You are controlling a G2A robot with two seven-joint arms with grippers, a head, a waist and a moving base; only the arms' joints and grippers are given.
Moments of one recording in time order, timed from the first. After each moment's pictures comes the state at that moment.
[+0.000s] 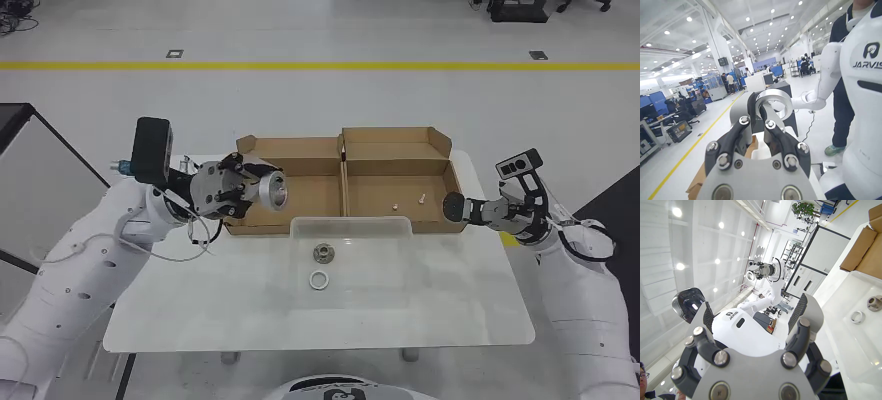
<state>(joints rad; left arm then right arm) 1.05 -0.76 -1.03 -1.80 0.74 -1.01 0.50 -1.40 -1.07 1.69 -1.43 0.87 -0.14 1.49</state>
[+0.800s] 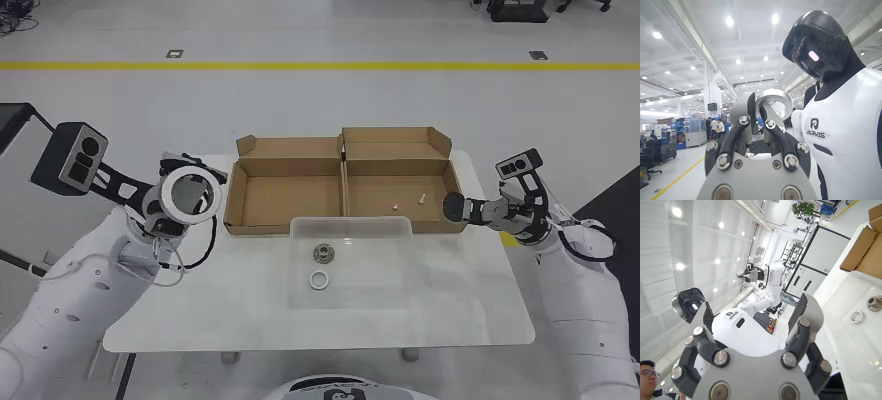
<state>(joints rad) 1.11 -0.70 -1.01 -1.94 0.63 -1.01 0.81 -1.40 -1.07 1.69 -1.43 0.87 -0.14 1.49</state>
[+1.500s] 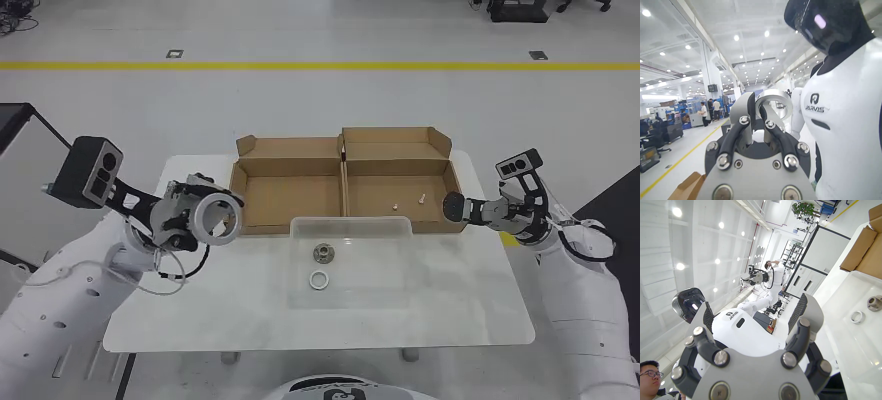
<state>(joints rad) 1.11 -0.59 -0.96 -1.97 0.64 -1.01 0.81 -1.40 -1.07 1.69 -1.43 0.87 -0.14 1.49</state>
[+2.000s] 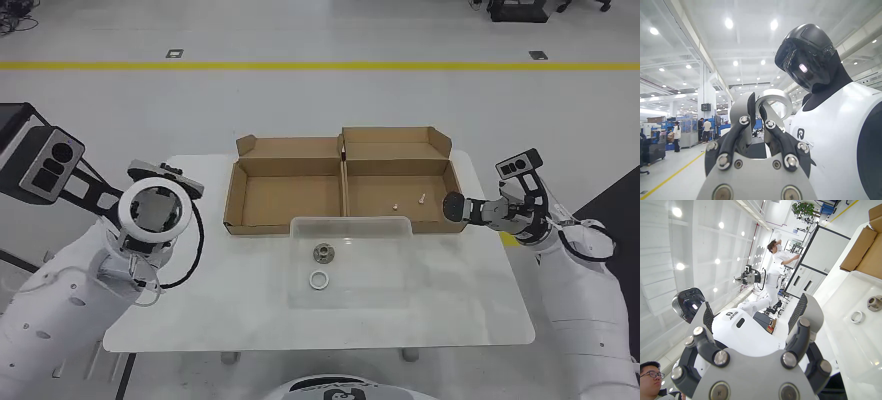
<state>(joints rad) 1.17 -0.60 -1.03 -2.06 0.48 -1.01 0.81 -1.40 -1.07 1.69 -1.43 0.87 -0.14 1.49</state>
